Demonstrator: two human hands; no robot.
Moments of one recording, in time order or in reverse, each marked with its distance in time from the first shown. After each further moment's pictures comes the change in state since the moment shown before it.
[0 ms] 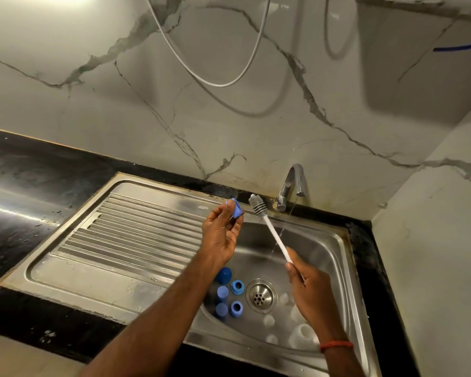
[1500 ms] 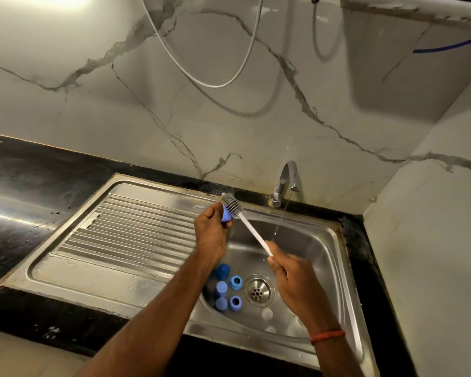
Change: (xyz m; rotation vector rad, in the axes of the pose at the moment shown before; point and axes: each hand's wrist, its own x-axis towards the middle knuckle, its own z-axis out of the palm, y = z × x) left_hand -0.014 0.004 -0.010 0.451 0.038 0.194; right_hand -0.016 -0.033 0.000 -0.082 -0.094 -0.153
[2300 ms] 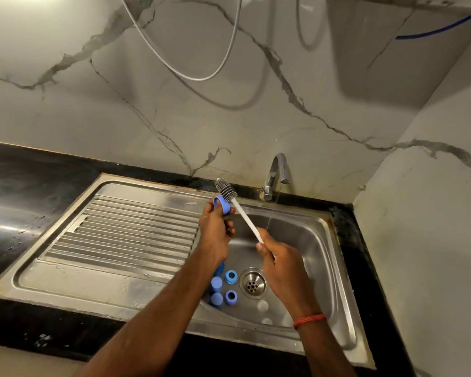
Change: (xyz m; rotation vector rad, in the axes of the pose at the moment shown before) left_hand -0.015 -0.005 0.024 -0.024 0.005 -0.181; right_hand 0.009 -0.010 0.010 0.018 0.133 0.045
